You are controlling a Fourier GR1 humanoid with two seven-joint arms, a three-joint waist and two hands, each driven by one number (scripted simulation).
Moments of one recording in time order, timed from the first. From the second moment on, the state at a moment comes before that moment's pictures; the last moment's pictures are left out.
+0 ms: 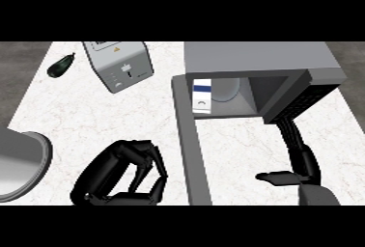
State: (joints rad) left arm -0.02 0.00 -0.28 -1.91 -0.03 -0.32 0.12; right arm -0.21 -0.16 -0.19 -0.76 0.08 0.21 -0.89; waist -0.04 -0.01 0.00
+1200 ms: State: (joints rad) left arm -0.46 0.01 -0.78 -0.99 0.14 0.32 -0.39; right arm 0.20 -0.29 -0.15 -1.58 -0.18 0.45 -0.63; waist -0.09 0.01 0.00
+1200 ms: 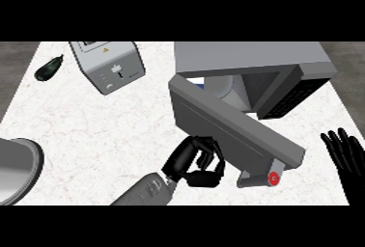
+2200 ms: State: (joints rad) left arm -0.71 0.00 -0.87 -0.91 0.58 0.64 -0.48; right arm 0.16 -0.41 -0.15 -1.82 -0.34 0.56 -0.43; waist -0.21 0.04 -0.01
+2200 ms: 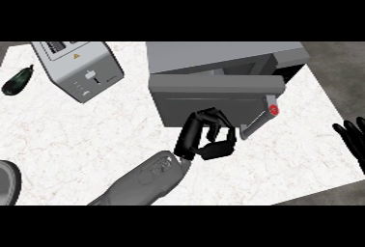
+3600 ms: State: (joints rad) left arm -0.80 0.00 -0.88 -0.92 0.89 0.83 -0.56; right arm -0.11 -0.63 -0.34 -1.85 -0.16 0.44 -0.43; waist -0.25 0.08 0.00
